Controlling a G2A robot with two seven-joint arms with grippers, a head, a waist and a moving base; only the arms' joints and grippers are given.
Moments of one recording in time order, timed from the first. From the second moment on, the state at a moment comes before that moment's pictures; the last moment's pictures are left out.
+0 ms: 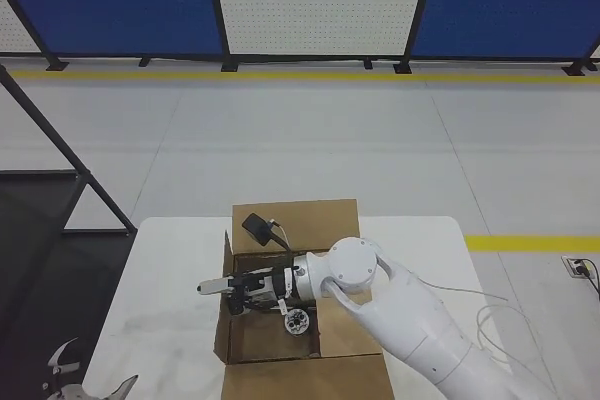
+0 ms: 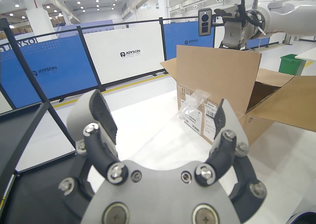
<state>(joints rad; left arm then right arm) 1.83 -1.12 -1.96 -1.75 1.39 -0.62 0.78 -0.32 -1.47 0.64 -1.10 0.44 -0.01 0.98</state>
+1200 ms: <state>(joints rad) 1.81 -1.14 -1.94 -1.82 1.27 -0.48 0.59 -0.24 -1.68 0.49 -0.85 0.43 -0.05 0.87</state>
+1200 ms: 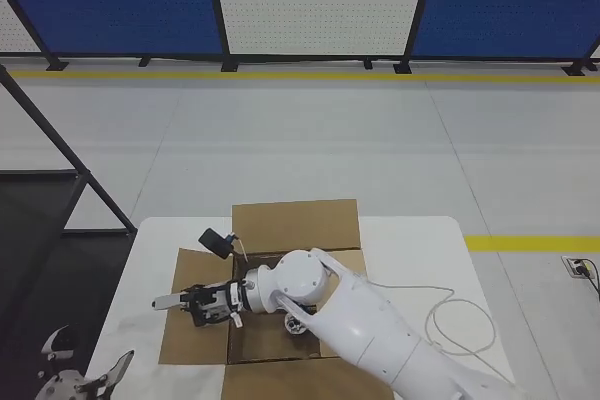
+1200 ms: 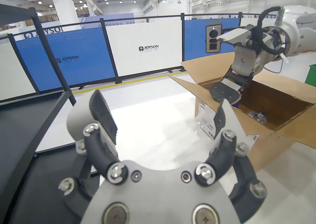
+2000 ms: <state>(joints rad) 1.73 -1.14 -1.83 -1.76 1.36 -0.47 0.43 -0.24 -1.75 0.55 -0.72 0.41 -0.15 0.90</state>
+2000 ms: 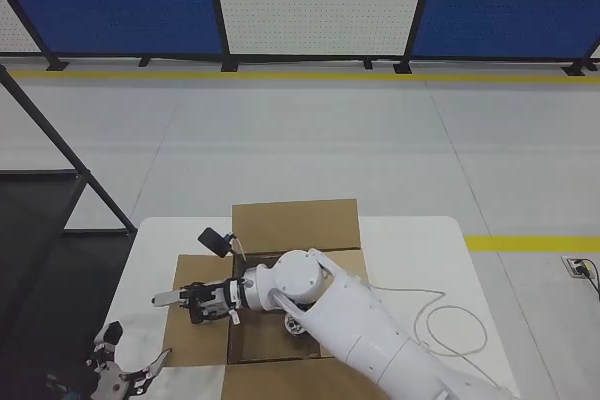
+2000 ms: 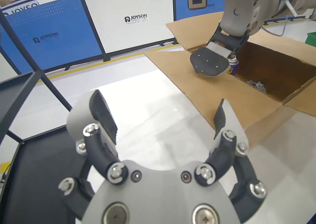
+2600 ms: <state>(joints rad) 1.66 -1.14 -1.76 -1.68 1.41 -0.46 0.36 -0.45 -1.60 0.79 -1.07 0.20 -0.13 0.85</state>
